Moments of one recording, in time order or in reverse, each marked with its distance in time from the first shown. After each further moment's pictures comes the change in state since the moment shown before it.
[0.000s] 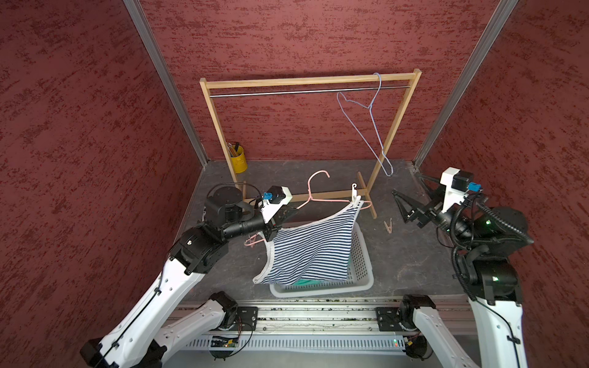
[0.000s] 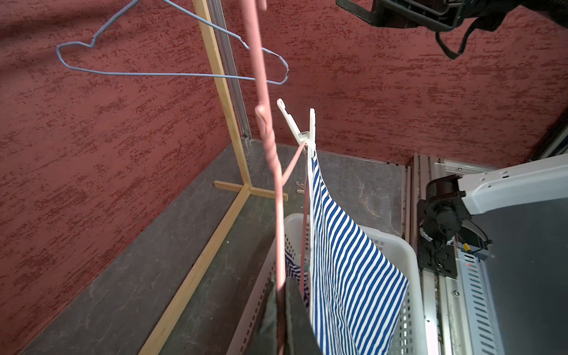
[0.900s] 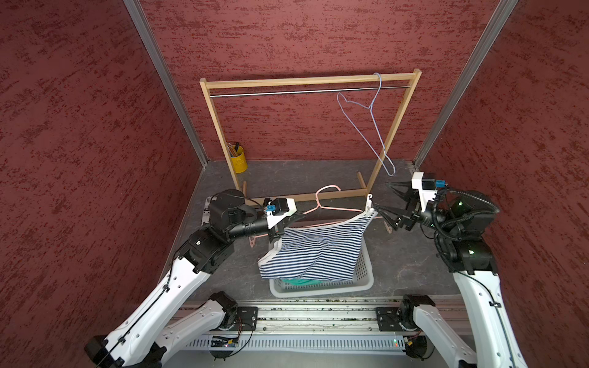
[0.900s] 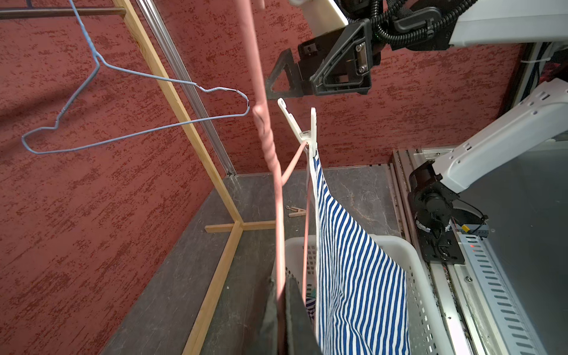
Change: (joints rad) left arm 0.000 -0.021 -0.097 0.146 0.172 0.153; right arm 0.000 0.114 -0.122 0.115 -0.367 -0.066
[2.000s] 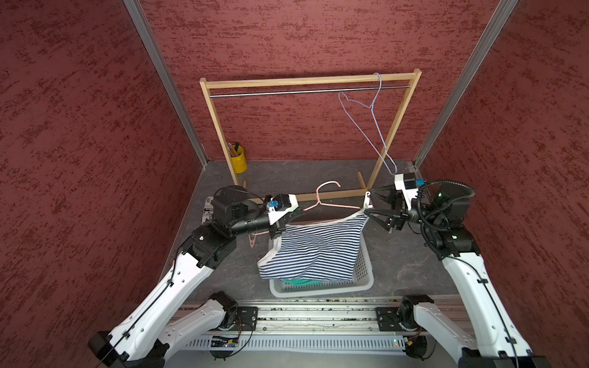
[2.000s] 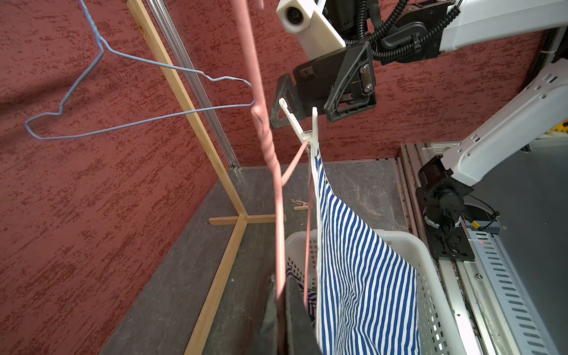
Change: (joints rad) left arm 0.024 0.035 0.021 -0.006 -0.008 0.012; right arm 0.079 0.102 -0.057 0.072 -0.130 -0.025
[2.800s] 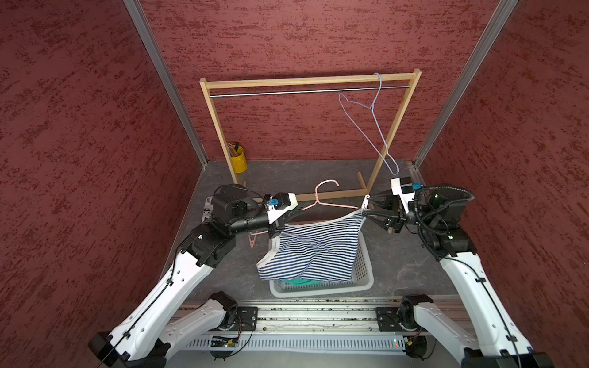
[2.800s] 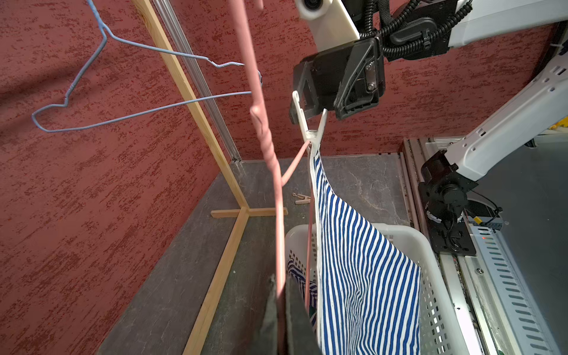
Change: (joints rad) left arm 0.022 0.006 0.018 -0.042 0.000 0.013; right arm 0.040 0.002 -0.021 0.052 -0.060 -0.027
